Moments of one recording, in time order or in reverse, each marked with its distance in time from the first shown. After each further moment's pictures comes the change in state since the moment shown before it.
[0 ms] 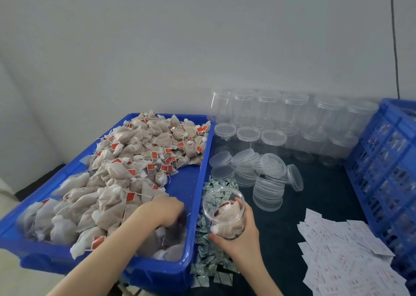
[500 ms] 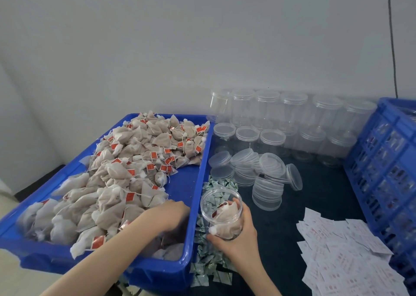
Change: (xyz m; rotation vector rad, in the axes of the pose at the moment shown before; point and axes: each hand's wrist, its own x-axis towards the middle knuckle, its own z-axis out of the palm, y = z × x) left_hand 0.008 0.015 0.010 0.025 0.037 0.035; right_hand -0.002 0.000 0.001 0.013 -0.014 -0.005
